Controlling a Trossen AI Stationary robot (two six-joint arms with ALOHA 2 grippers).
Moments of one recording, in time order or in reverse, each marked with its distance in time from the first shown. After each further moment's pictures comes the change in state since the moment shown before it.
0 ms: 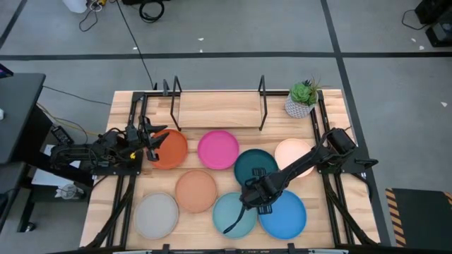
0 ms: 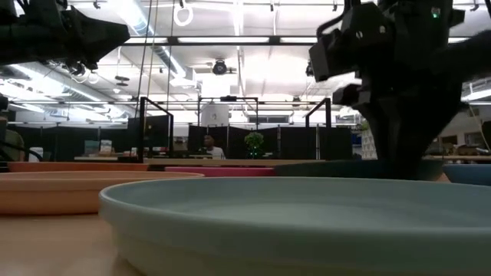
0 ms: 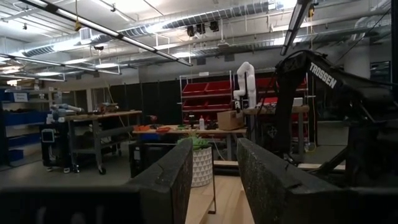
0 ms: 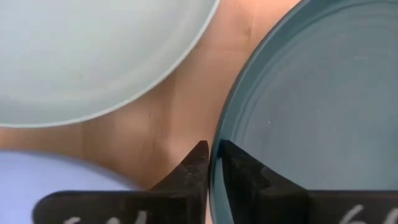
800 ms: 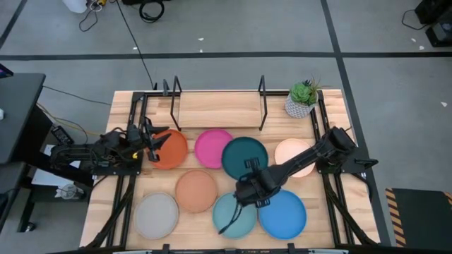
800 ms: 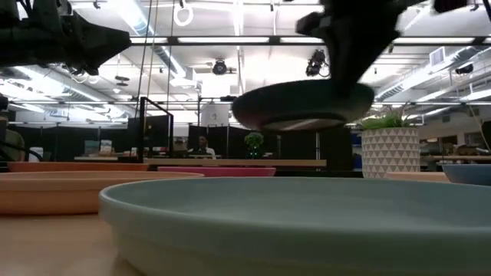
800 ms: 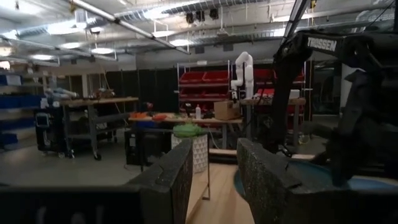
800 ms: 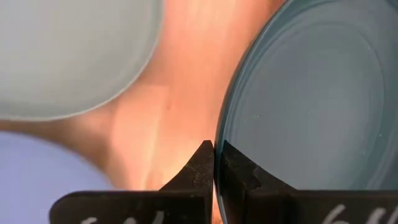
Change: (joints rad) left arm 0.000 0.000 0.000 -0.060 0.000 -0.056; right arm -0.041 -0.003 0.304 -0.301 0.208 -0.214
